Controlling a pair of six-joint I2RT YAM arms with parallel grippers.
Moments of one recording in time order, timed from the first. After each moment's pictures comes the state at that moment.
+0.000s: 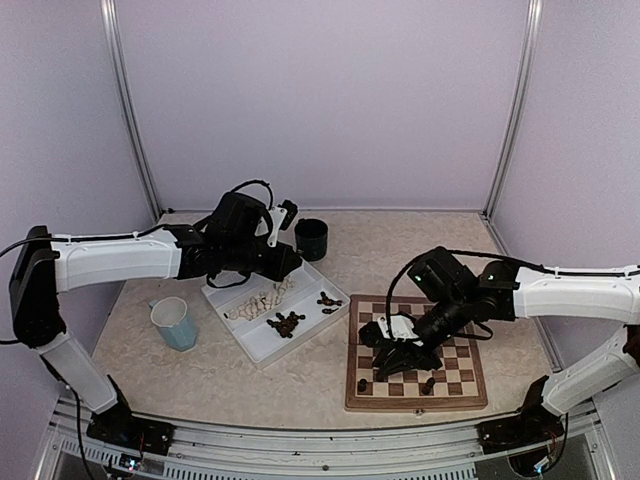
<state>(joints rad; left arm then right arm) -0.77 1.63 1.17 -0.16 0.04 -0.22 0.90 1.32 0.89 -0.55 -0.62 -0.70</state>
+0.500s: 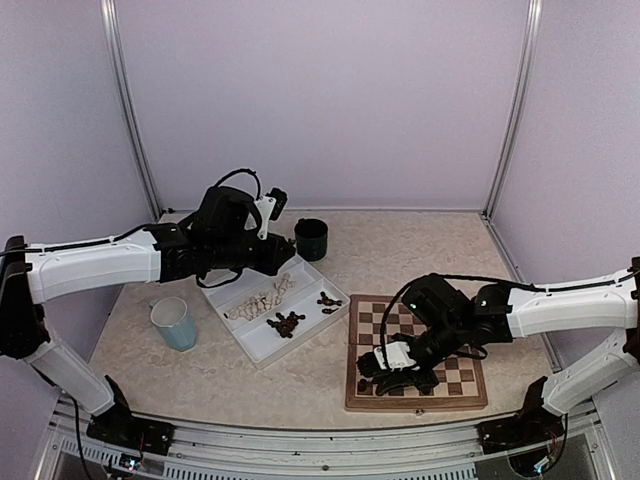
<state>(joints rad) -0.81 1.51 1.14 -0.17 -0.05 -0.27 1.01 1.33 0.74 -0.41 -0.50 -0.75</state>
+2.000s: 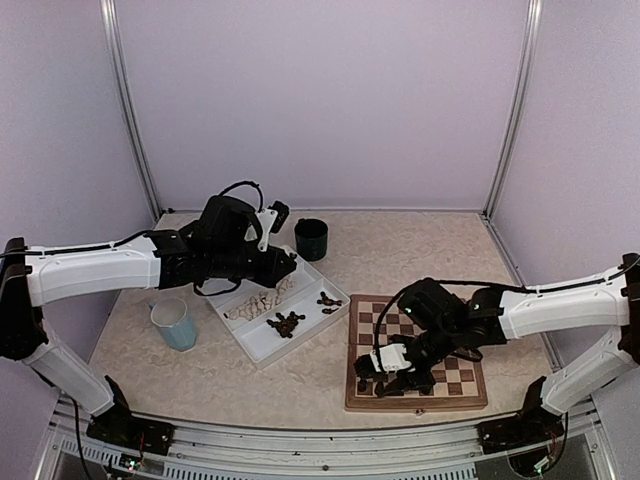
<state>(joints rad) -0.83 1.49 1.09 -0.19 -0.02 -0.28 1.00 1.38 0.71 -0.36 -0.41 -0.76</state>
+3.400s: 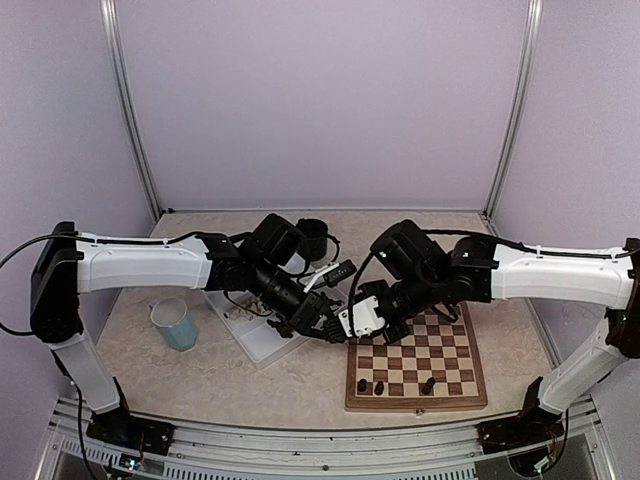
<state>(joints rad) -0.93 1.74 1.26 -0.36 0.82 -0.24 1.04 1.48 1.15 -0.55 -0.22 -1.05</state>
